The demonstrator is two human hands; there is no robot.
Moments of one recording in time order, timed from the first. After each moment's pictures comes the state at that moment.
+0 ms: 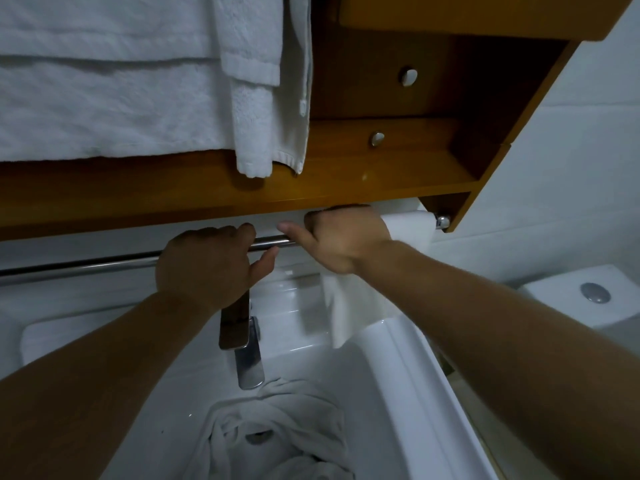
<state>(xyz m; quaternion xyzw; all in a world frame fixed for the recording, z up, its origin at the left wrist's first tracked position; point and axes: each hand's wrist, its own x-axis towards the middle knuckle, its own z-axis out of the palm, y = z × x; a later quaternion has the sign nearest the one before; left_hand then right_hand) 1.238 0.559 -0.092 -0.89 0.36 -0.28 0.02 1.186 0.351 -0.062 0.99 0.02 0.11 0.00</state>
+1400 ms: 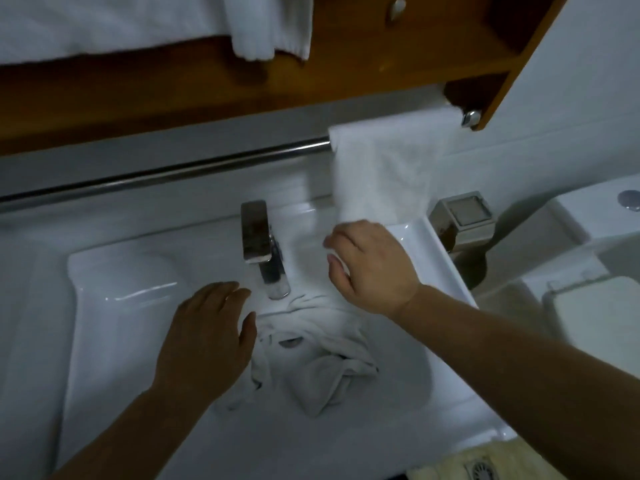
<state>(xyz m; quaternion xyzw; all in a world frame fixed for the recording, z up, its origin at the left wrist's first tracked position) 1.101 0.663 -0.176 -0.94 0.32 -0.02 -0.08 1.061 0.394 -0.180 0.94 0.10 0.29 -0.13</state>
